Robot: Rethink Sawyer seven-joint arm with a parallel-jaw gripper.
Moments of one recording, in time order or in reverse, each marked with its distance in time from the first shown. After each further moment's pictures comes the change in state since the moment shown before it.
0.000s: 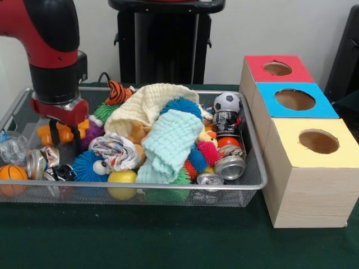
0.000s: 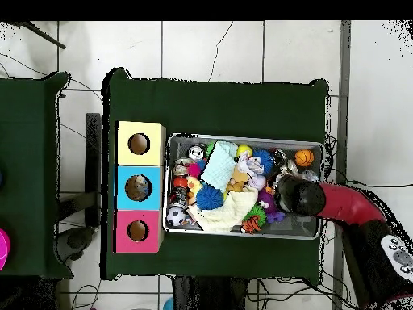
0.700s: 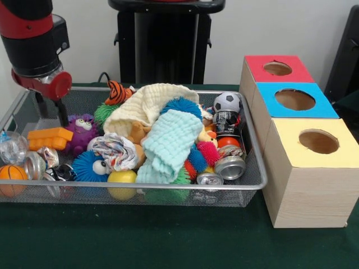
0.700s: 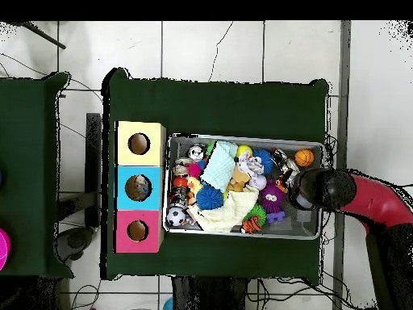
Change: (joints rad) arm -0.051 -0.094 0.066 -0.029 0.080 0.276 0.000
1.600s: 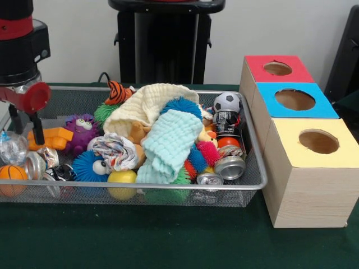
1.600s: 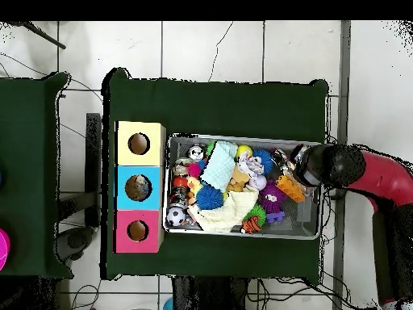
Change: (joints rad) arm 0.046 0.034 0.017 -0.179 -0.009 0.021 0.000
